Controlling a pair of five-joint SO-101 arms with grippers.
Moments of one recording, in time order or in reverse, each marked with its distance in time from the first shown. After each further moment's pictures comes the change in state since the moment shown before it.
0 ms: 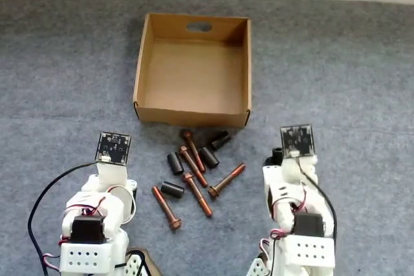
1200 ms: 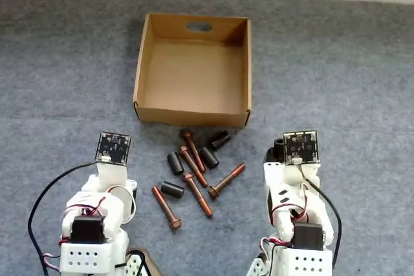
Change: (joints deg) left arm -0.4 0.0 0.0 -0.4 0.0; right arm -0.2 -13.5 1.2 4.0 -0.3
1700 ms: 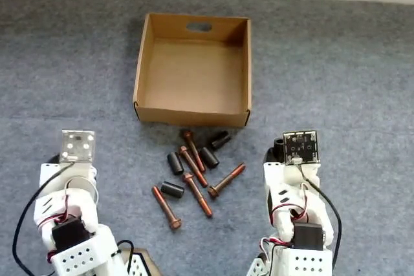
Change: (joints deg) left arm -26.3 0.0 0.0 -18.3 -24.4; right arm 0.0 0.0 0.0 0.0 0.0
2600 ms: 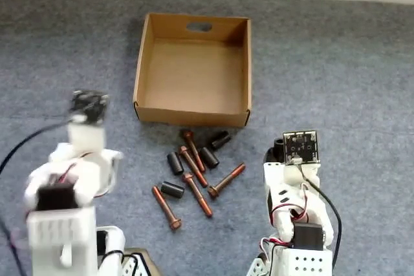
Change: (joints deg) left arm 23.6 42.3 -39.6 23.7 20.0; right arm 0.0 0.0 0.0 0.0 0.0
